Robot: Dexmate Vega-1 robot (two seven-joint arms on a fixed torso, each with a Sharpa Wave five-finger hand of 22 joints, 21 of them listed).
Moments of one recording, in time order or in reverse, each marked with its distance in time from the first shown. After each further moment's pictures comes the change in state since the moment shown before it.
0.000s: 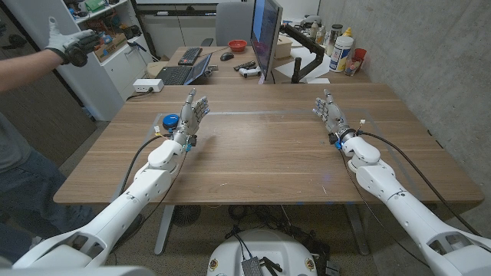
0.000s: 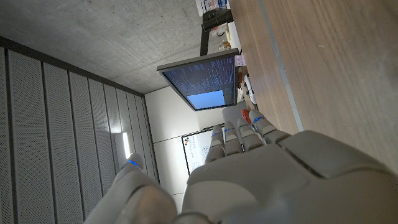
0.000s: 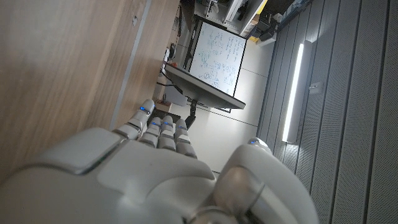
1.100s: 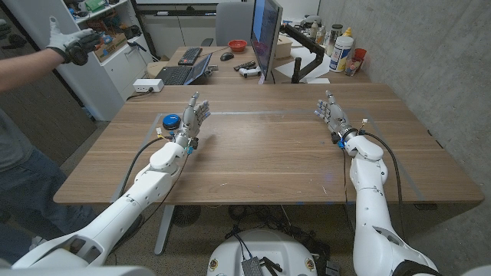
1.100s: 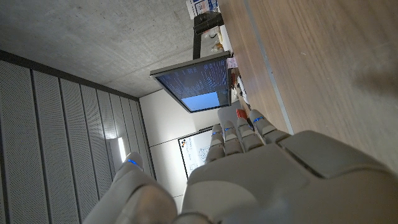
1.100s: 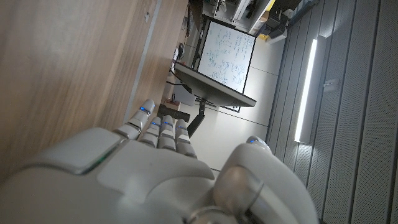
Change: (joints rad) left arm 0.010 0.009 0.020 -0.019 0.040 0.018 0.048; left_hand 0.013 0.005 -0.019 -0.013 0.015 0.014 -0.004 0.004 0.000 0.014 -0.003 0.003 0.000 0.014 -0.003 0.000 0.000 0.000 0.000 -0.012 0.000; right arm 0.067 0.551 0.621 -0.020 -0.666 -0.132 0.431; right_hand 0.005 0.005 -0.003 -0.003 0.008 0.000 0.000 0.000 0.000 0.010 0.001 0.000 0.000 0.000 0.000 0.000 0.000 0.004 -0.003 -0.014 0.000
